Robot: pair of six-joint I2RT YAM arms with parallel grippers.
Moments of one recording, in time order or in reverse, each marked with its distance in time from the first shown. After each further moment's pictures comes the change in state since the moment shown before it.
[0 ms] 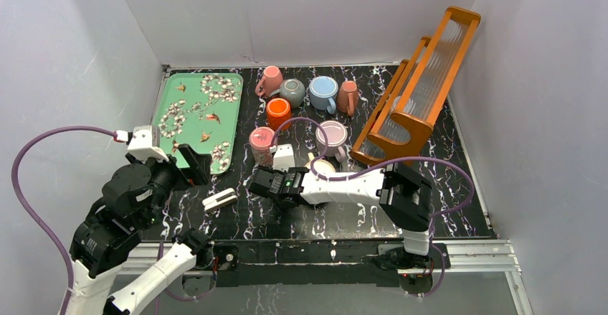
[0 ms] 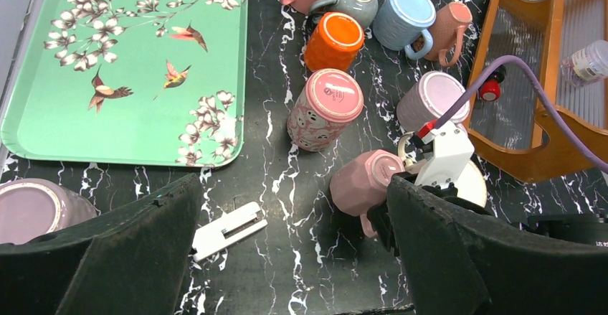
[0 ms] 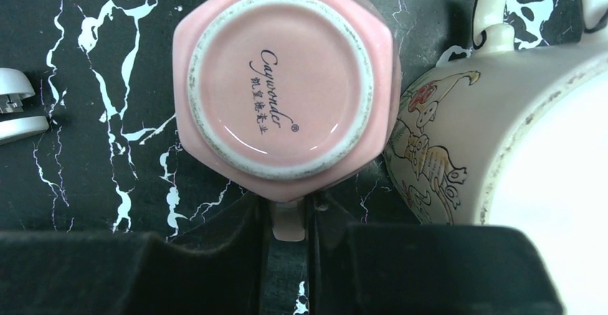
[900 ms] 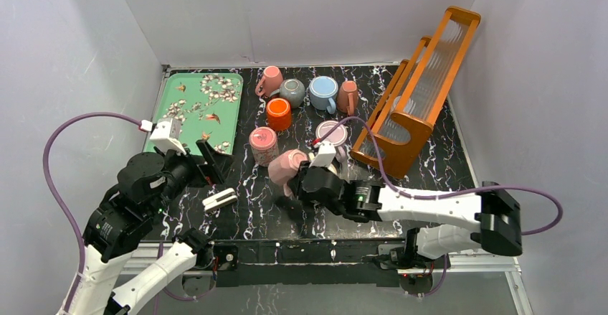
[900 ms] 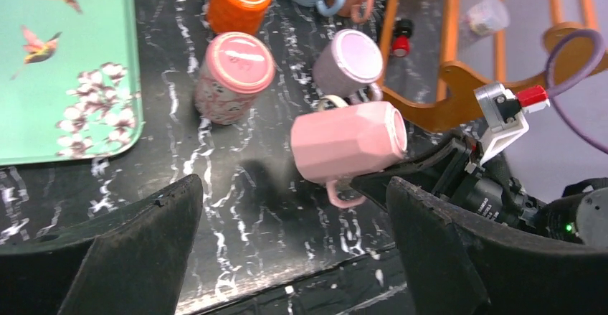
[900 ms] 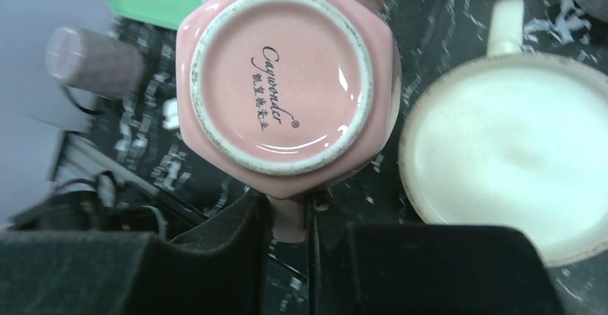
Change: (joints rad) left arm 0.000 0.063 -0.035 0.061 0.233 -0.106; right arm 0.000 -0.579 -0.497 0.488 -0.061 -0.101
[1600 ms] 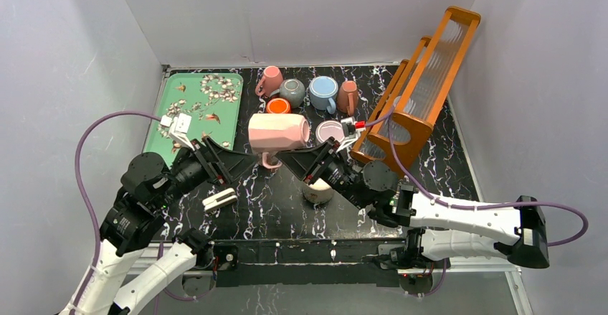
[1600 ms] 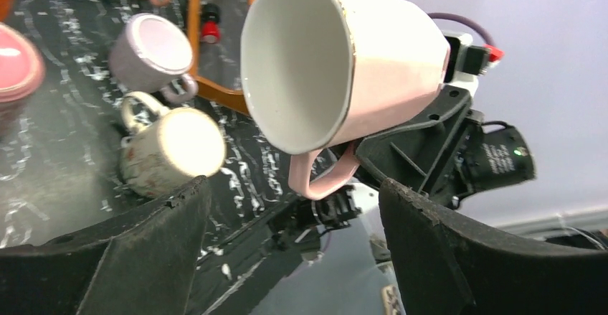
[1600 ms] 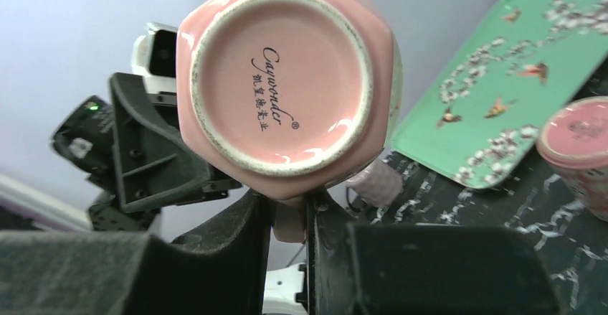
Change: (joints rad) left arm 0.000 -0.030 -0.137 0.347 0.396 -0.308; right arm 0.000 -0.278 -0.087 0.665 -0.143 -0.108
